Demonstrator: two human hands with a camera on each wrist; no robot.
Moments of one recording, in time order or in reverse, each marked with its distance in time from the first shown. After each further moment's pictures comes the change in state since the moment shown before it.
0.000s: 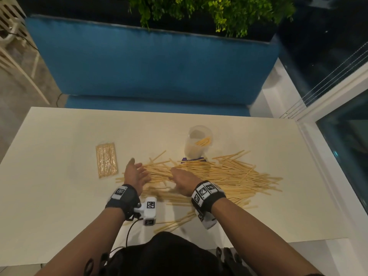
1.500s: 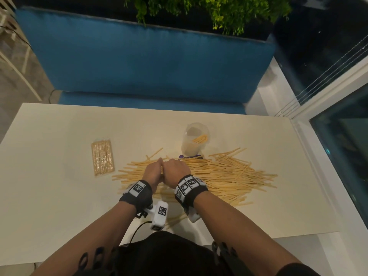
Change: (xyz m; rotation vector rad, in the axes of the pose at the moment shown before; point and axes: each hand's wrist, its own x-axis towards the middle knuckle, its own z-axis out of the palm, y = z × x) left_hand -0.031 -0.019 0.050 0.364 -0.194 0.003; right_hand -0.002 -0.048 -0.022 -0.328 0.211 0.053
